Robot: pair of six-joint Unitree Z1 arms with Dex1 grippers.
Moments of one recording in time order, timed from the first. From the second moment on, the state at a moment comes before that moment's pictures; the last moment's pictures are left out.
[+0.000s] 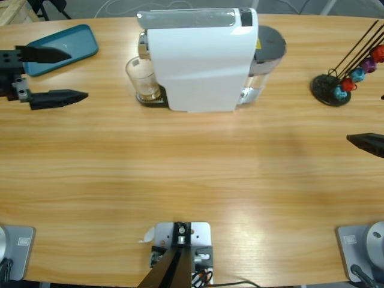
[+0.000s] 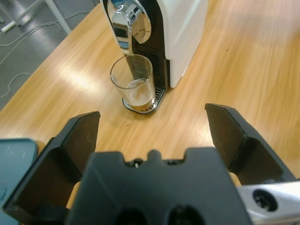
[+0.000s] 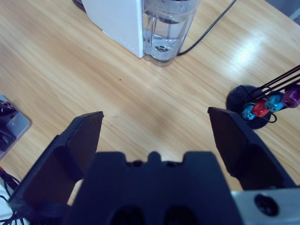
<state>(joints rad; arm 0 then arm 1) -0.35 1.34 -0.63 -0.06 -0.64 0.59 0.72 0.86 -0.76 0.58 -0.09 -0.01</state>
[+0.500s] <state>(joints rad) -0.35 1.43 -0.67 -0.06 -0.67 0.66 0.72 0.94 -0.76 0.58 -0.09 -0.01</state>
